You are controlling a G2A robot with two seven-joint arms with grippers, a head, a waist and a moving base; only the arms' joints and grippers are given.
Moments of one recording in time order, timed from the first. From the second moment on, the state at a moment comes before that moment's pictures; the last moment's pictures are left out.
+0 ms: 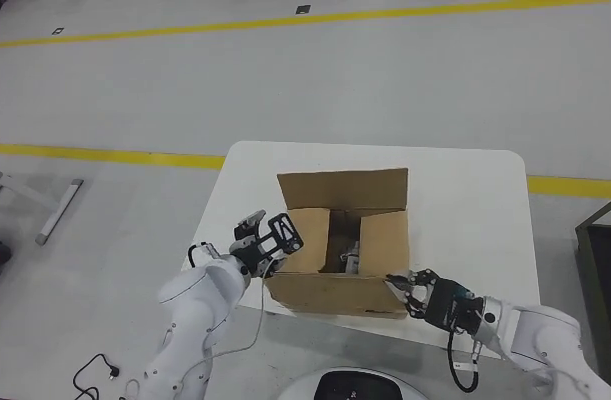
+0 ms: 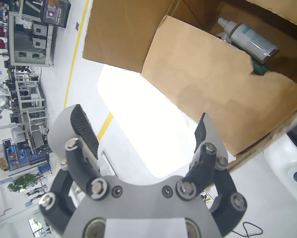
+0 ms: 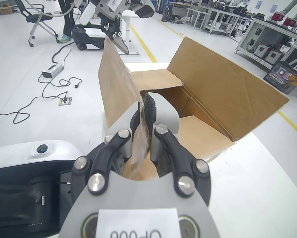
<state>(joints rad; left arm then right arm) 1.57 -1.40 -1.69 -2.30 1.87 -0.81 -0.83 -1.14 -1.13 1.11 -1.70 -1.37 -0.91 -0.05</state>
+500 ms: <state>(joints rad) 1.62 -1.37 -1.72 -2.35 1.83 -0.94 -0.77 -1.16 -1.12 1.13 -1.67 -1.26 -0.98 -0.18</state>
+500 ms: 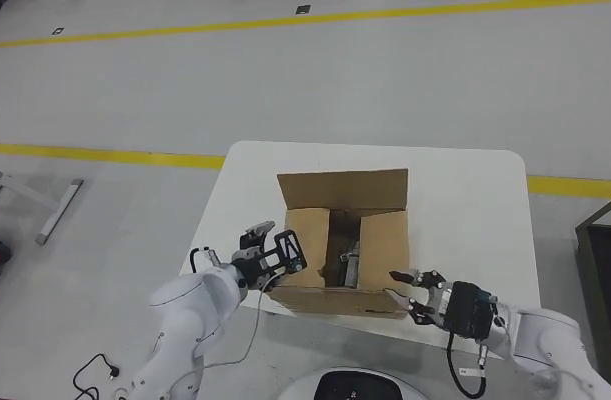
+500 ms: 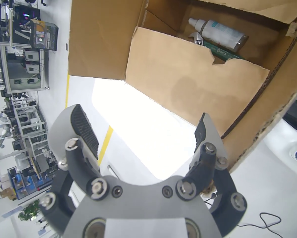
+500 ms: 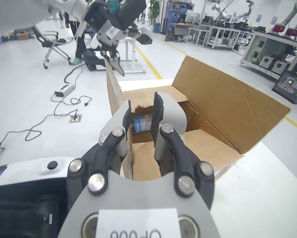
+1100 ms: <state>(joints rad) 1.70 -1.32 -1.78 -2.35 1.88 -1.01 -0.52 -1.12 -1.13 1.06 -1.54 -0.70 -0.94 0.03</state>
